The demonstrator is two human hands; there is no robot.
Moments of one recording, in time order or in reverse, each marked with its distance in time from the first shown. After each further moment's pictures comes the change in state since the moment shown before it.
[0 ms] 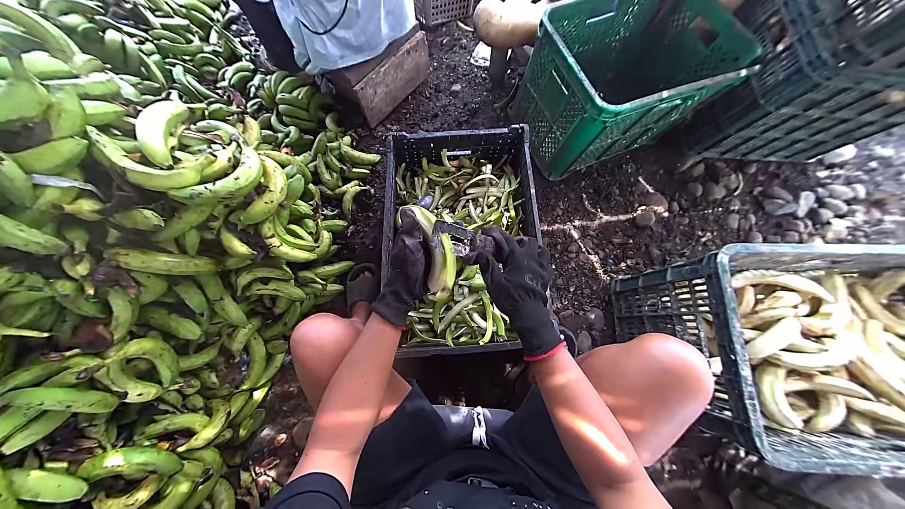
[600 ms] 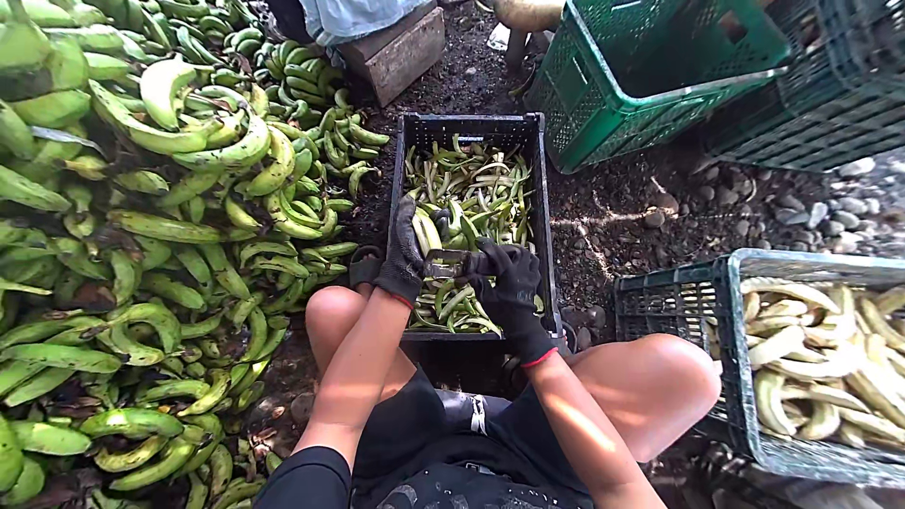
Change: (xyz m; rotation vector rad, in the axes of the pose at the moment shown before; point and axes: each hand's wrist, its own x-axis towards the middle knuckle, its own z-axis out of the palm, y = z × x) left_hand 0.032 0.011 0.003 -0.830 0.137 -0.358; right_hand -0.024 0.019 0.044 0.058 0.165 -0.306
